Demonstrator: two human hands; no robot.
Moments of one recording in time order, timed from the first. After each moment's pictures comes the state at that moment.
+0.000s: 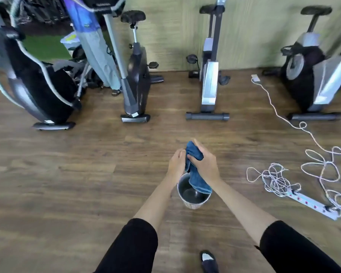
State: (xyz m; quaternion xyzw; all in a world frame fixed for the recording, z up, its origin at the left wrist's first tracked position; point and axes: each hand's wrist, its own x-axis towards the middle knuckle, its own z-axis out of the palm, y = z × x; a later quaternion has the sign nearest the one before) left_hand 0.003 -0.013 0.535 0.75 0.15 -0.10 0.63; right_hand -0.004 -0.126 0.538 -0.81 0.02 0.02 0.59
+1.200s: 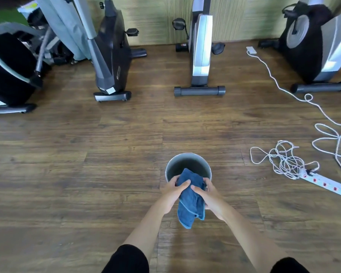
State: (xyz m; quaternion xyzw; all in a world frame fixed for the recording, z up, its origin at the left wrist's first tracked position) left_hand 0.003 -0.013 0.169 0.64 0.14 -0.29 0.70; right_hand -0.019 -0.169 0.181 -0.66 0.20 0.27 0.68
